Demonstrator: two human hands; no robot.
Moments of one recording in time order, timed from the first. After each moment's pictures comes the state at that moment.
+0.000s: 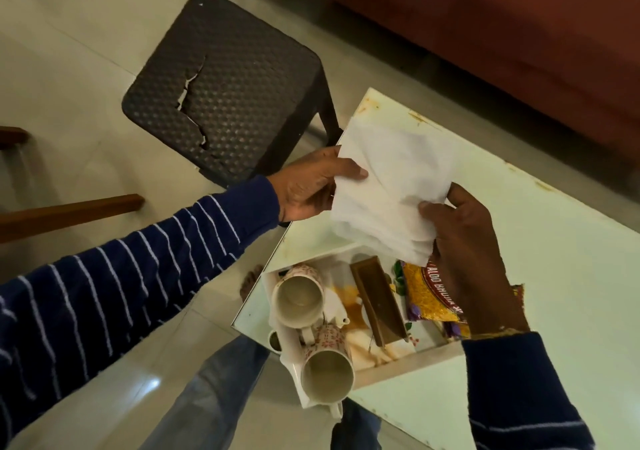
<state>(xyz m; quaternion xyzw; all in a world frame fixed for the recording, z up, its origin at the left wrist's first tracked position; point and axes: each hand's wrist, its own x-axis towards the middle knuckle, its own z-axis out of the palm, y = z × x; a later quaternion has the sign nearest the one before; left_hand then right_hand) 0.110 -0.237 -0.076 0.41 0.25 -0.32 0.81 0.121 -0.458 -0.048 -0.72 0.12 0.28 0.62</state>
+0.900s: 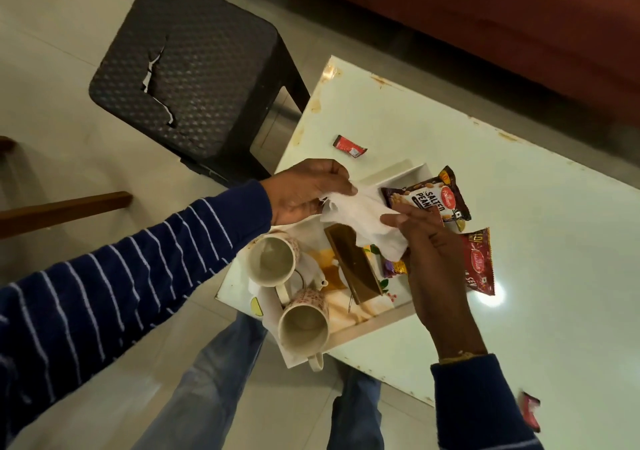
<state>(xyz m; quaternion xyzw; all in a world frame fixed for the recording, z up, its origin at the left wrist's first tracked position) 0.074 -0.303 -0.090 0.48 0.29 -0.35 0.75 0.040 -0.521 -0.061 -0.72 0.17 0.24 0.64</state>
